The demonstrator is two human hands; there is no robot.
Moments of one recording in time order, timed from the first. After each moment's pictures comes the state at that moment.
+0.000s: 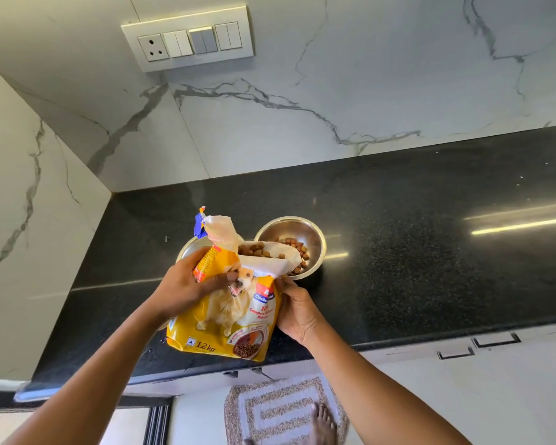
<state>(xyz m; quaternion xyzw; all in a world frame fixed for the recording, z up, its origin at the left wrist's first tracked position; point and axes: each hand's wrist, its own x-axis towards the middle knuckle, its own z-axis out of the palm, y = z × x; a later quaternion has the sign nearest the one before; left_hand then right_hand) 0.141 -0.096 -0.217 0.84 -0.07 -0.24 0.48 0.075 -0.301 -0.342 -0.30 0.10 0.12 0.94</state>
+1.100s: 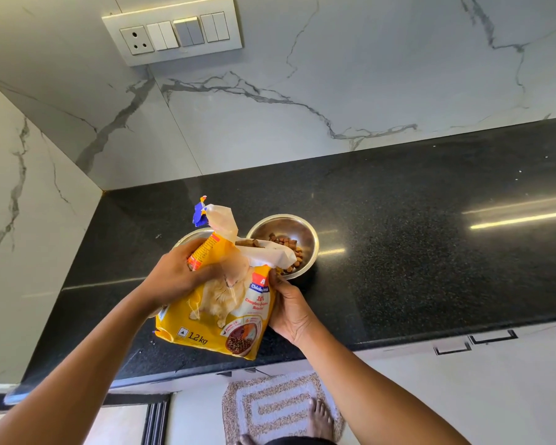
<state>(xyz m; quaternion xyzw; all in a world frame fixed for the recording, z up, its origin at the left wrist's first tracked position) 0.151 -0.120 -0.195 0.87 -0.06 -0.25 0.41 0.078 -0.306 -0.352 -0.22 0.14 0.15 0.95</state>
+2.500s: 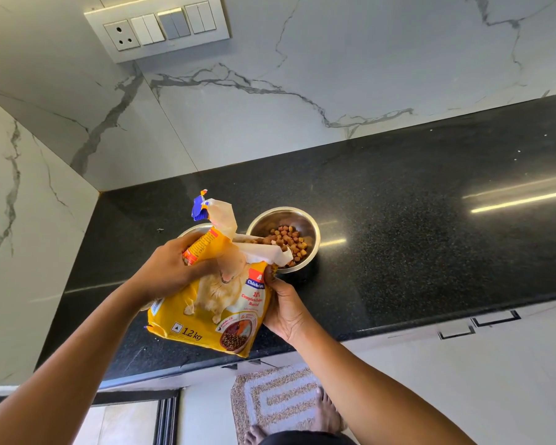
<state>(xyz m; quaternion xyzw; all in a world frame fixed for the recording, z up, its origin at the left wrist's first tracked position) 0.155 -0.121 -0.182 0.89 -0.09 -0.27 0.36 0.073 -0.288 -0.365 -0.21 0.17 0.13 0.95</state>
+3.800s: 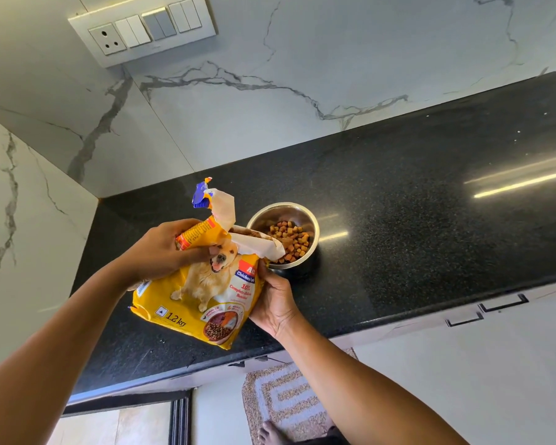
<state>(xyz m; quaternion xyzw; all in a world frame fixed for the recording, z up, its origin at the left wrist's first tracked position) 0.174 -0.126 -0.152 0.91 -0.12 -0.29 0.27 0.081 -0.265 -0.359 -0.17 0.12 0.11 0.97</state>
